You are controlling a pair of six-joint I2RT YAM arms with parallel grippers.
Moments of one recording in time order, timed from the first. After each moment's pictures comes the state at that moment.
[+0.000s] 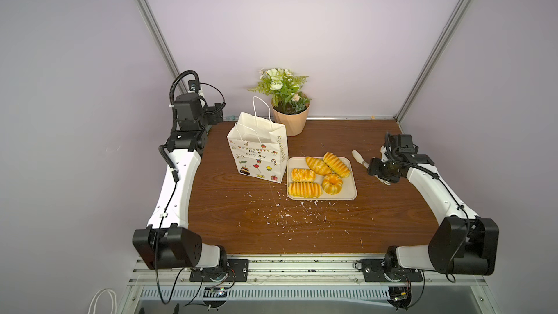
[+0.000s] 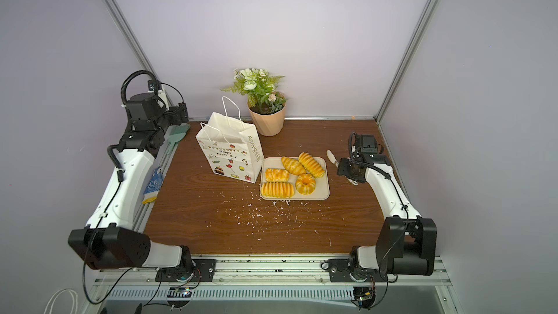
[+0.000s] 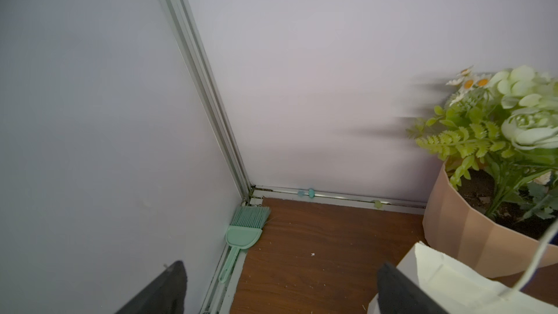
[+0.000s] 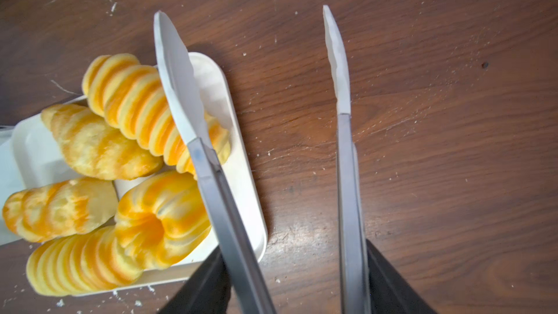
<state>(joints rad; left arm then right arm) 0.08 1.46 1.55 -0.40 -0.15 0.06 -0.01 1.36 1.08 -0.67 0.04 0.25</state>
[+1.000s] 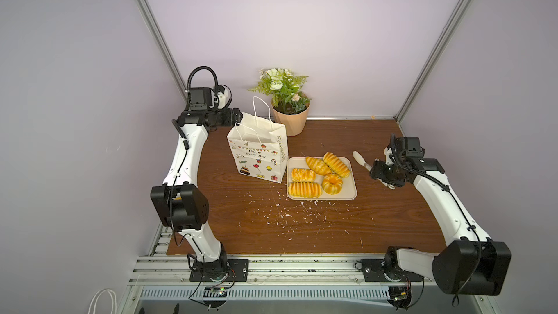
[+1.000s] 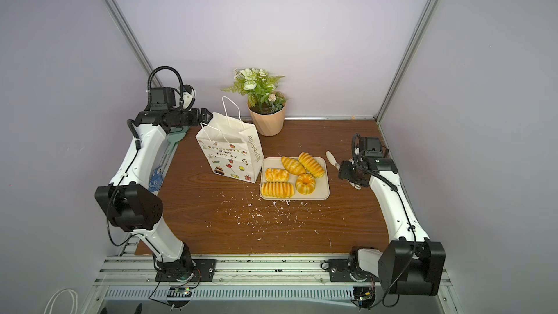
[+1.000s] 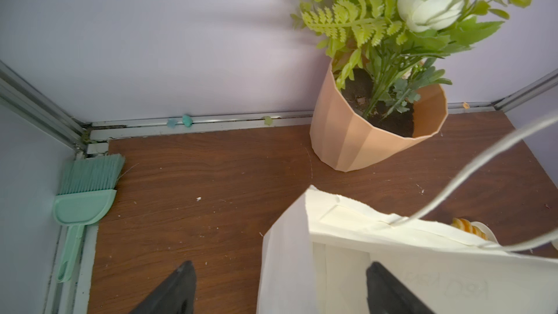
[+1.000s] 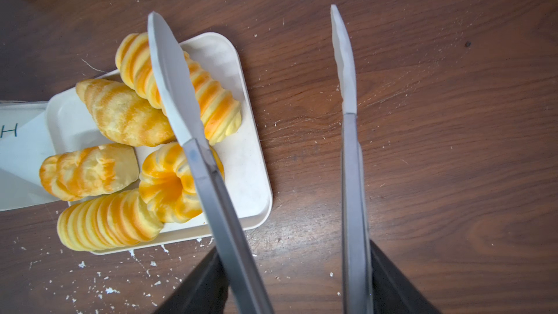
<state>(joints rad) 0.05 1.75 1.84 -0.77 0.34 0.03 -0.01 1.24 1.09 -0.78 0.02 0.24</state>
